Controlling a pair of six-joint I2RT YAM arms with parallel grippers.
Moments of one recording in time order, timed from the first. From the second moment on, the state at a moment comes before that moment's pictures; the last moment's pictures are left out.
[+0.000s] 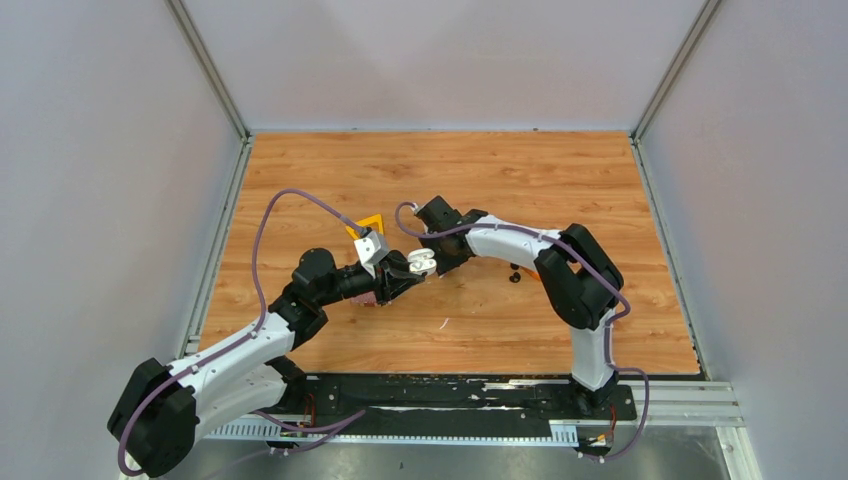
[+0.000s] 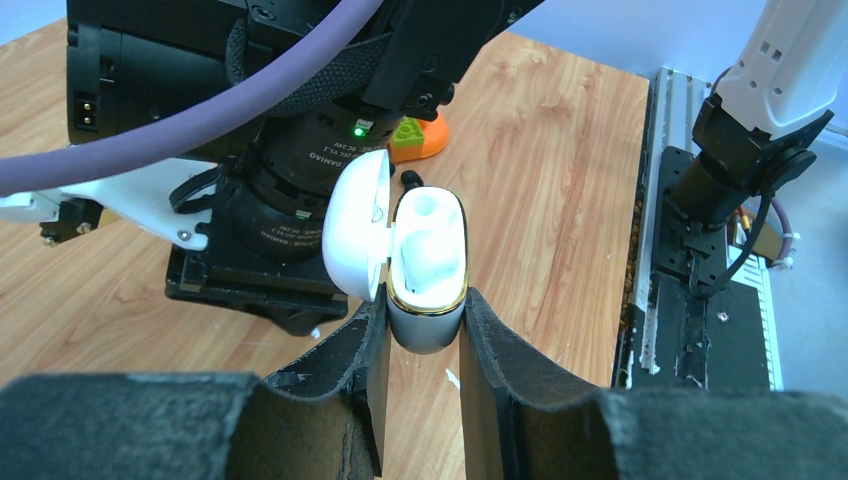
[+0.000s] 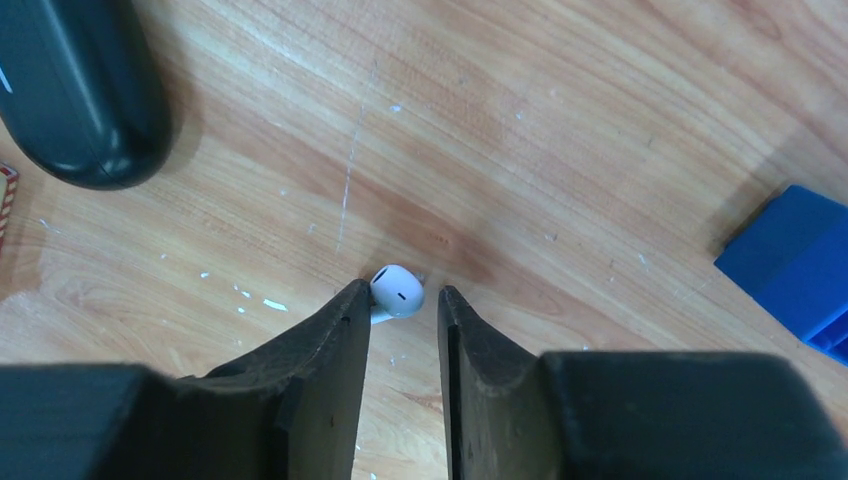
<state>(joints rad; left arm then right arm) -0.64 0.93 0.39 0.50 0.57 -0.12 0.77 1.97 1.36 -0.52 0.06 0.19</state>
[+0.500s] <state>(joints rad) -0.64 0.93 0.39 0.50 0.57 -0.12 0.77 1.98 1.37 -0.55 0.06 0.22</state>
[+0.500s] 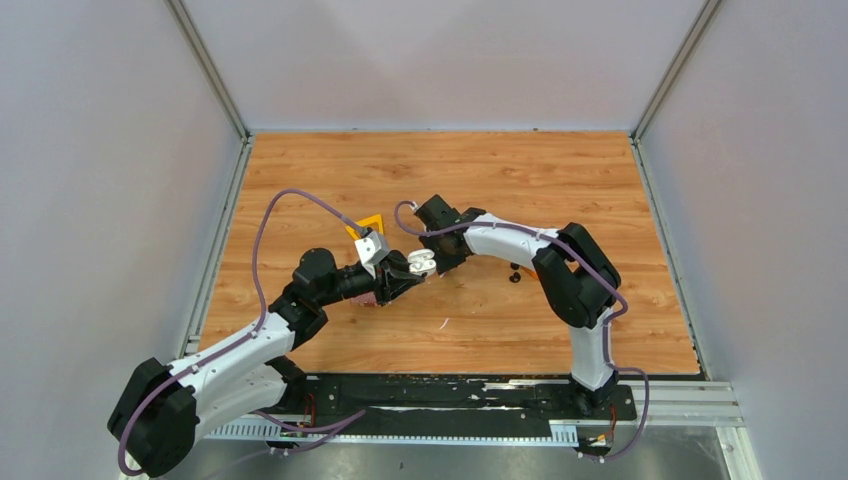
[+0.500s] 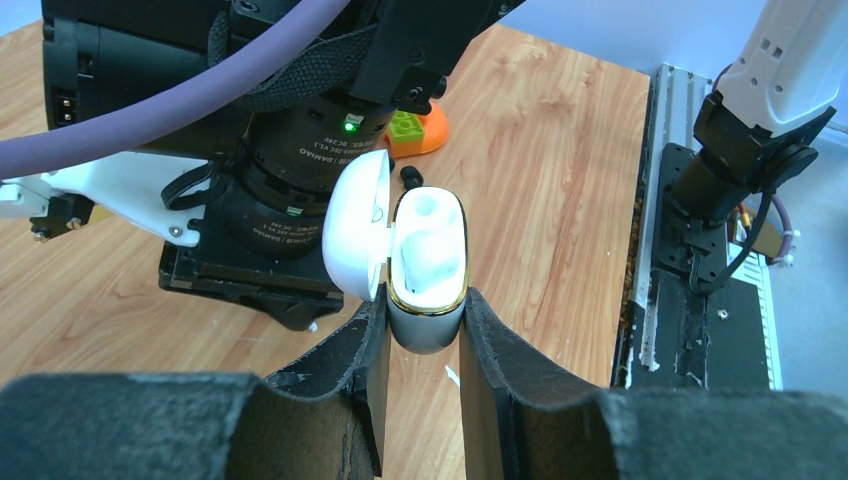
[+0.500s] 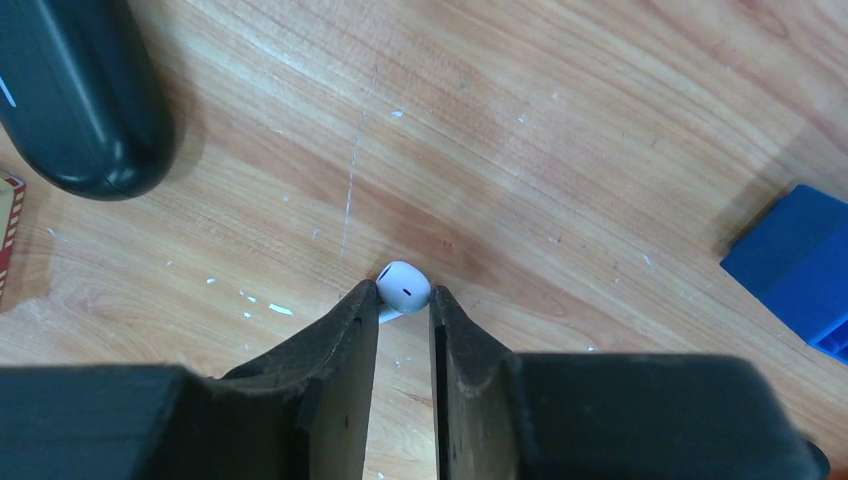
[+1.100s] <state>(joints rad) -0.64 0.93 0.39 0.50 0.57 -0.12 0.77 2.01 1.41 -0.56 0.06 0.20</state>
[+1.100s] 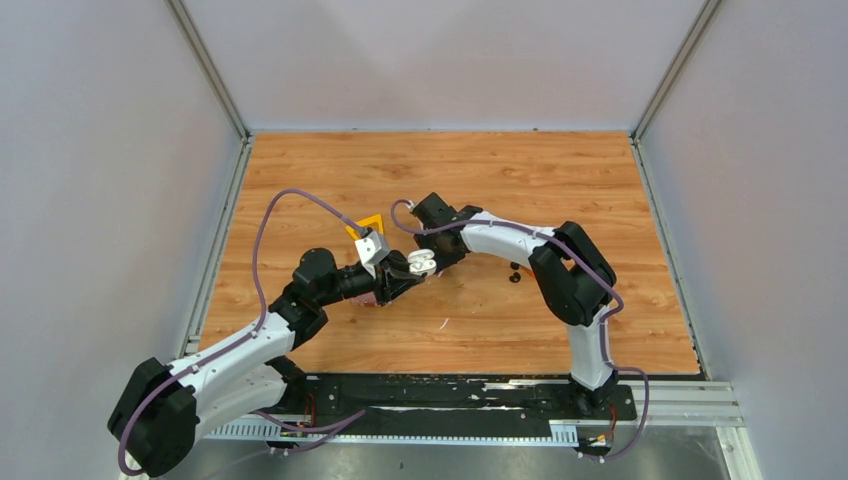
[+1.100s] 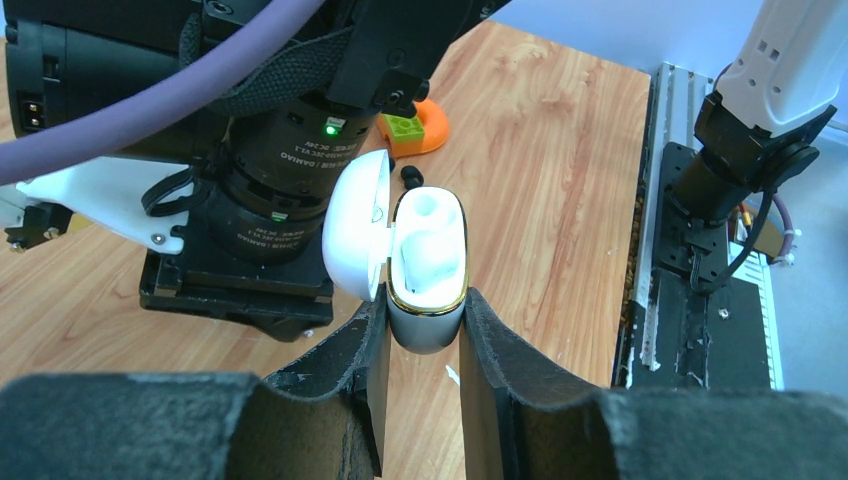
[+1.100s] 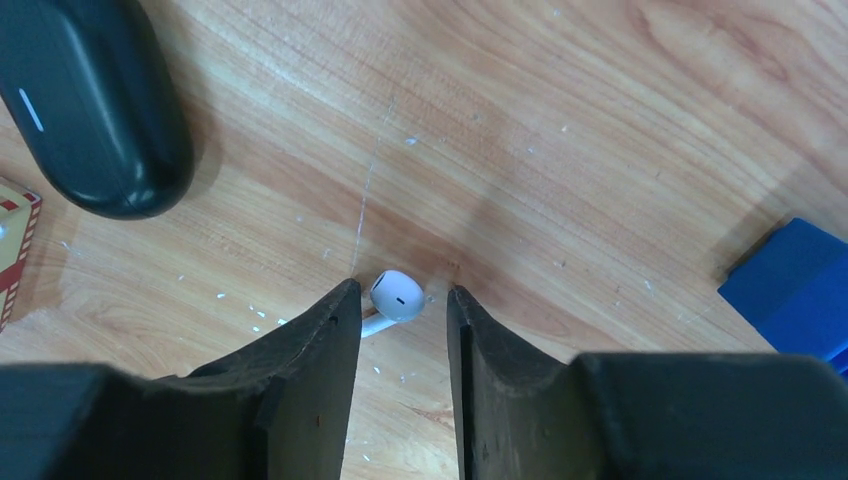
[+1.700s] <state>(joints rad) -0.64 0.93 0.39 0.50 0.57 -0.12 0.75 2.02 1.43 -0.55 0.03 0.19</state>
